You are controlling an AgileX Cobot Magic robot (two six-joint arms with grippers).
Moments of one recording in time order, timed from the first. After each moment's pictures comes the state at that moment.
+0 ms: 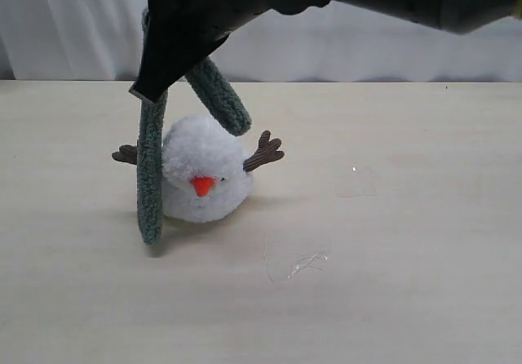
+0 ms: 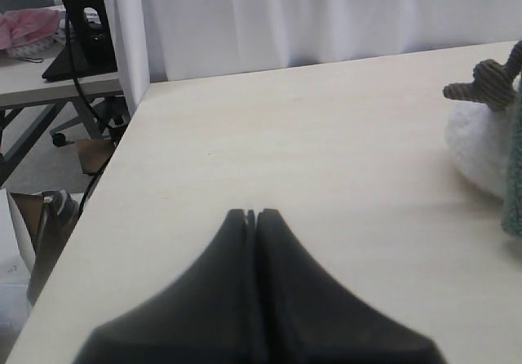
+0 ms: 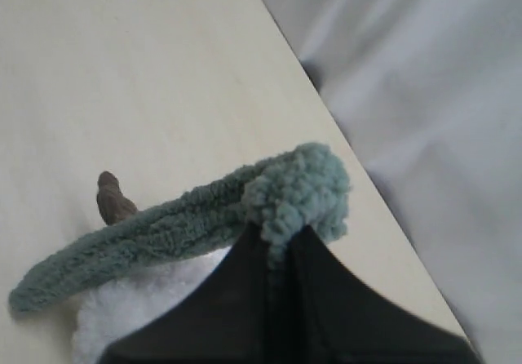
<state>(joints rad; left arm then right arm) 0.03 0.00 0.00 -0.01 0.35 0.16 0.83 1.81 -1.71 -0.35 0.67 -0.19</state>
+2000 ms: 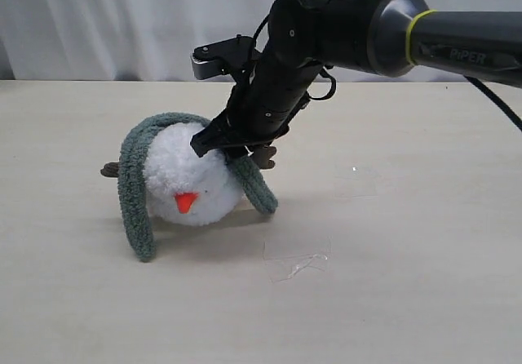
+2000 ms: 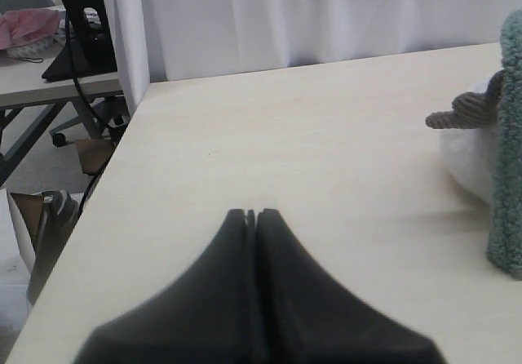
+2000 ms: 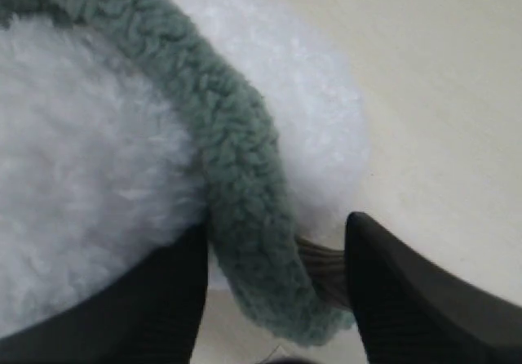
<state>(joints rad) 0.03 0.00 0.00 -0.01 0.35 0.16 0.59 2.06 -1.68 0.13 0.86 -0.10</state>
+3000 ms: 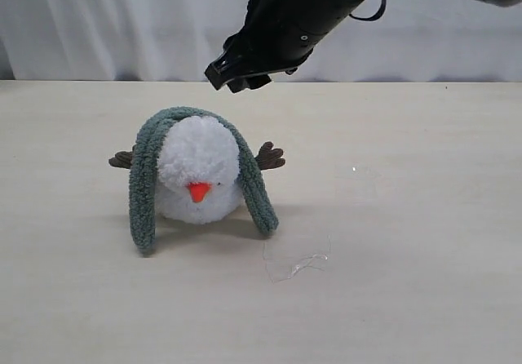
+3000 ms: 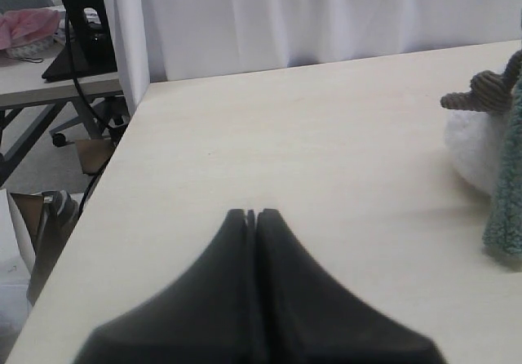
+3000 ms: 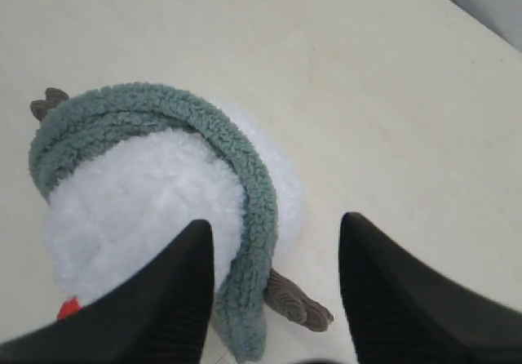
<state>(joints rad) 0.03 0.00 0.00 -0.01 0.35 0.16 0.58 1.82 -1.68 0.06 0.86 -0.20</state>
